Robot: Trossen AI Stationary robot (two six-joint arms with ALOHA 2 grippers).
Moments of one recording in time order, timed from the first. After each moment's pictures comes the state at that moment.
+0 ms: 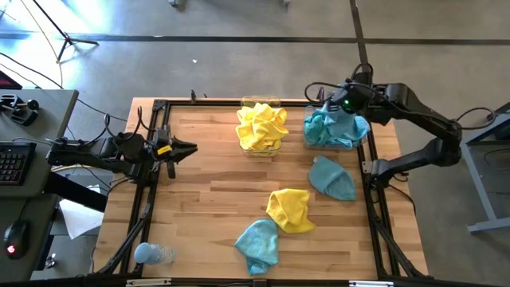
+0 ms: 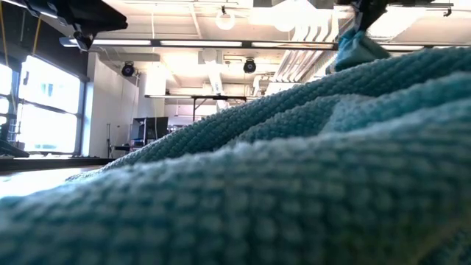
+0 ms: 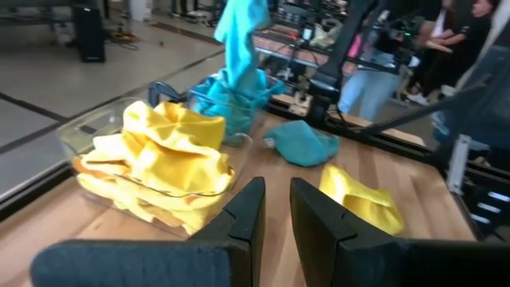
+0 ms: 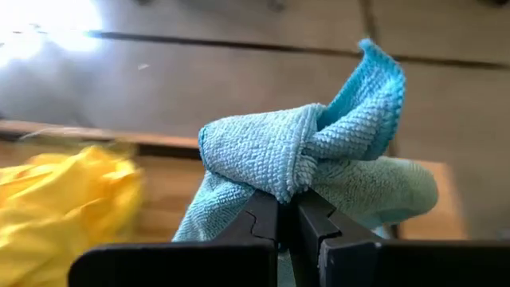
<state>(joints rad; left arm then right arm) -0.11 0.41 0.54 -0.35 -0.37 -0.28 -0.33 1.26 1.62 -1.46 0.76 0.94</state>
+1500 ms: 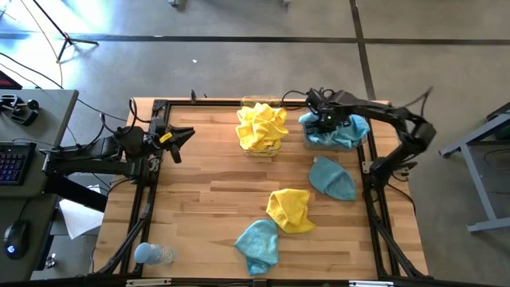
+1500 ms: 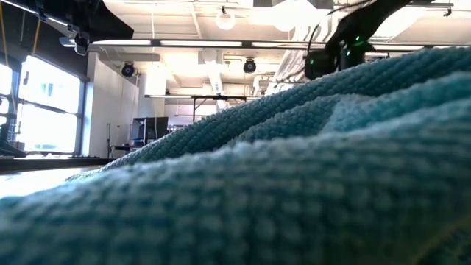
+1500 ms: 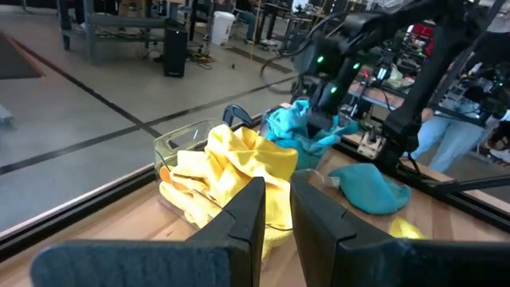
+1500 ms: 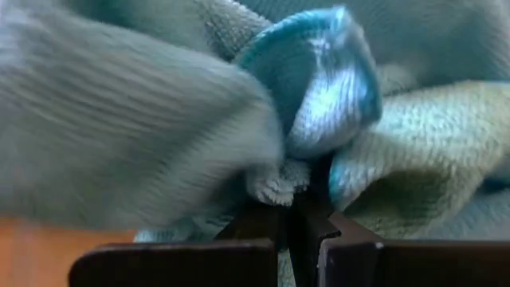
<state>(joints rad) 0.07 0.41 0.54 -0.31 -0.46 -0.31 -0.68 1.56 1.10 -1.01 0.09 0.66</state>
